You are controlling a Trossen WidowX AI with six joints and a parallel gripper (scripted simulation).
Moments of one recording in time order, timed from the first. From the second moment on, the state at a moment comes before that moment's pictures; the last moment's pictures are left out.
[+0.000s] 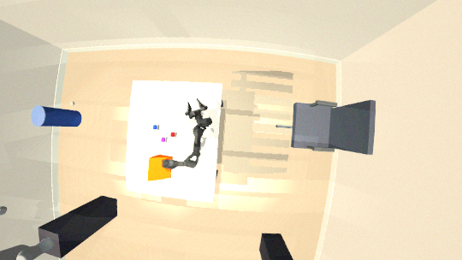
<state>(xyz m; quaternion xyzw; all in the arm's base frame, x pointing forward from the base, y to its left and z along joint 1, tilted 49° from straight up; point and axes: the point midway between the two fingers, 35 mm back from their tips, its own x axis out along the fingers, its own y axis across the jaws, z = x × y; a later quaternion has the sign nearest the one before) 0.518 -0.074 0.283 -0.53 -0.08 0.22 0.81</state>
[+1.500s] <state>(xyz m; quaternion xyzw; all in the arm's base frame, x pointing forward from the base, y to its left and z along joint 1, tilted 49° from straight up) 0.266 0.053 0.092 -0.28 0.66 -0.27 0.64</state>
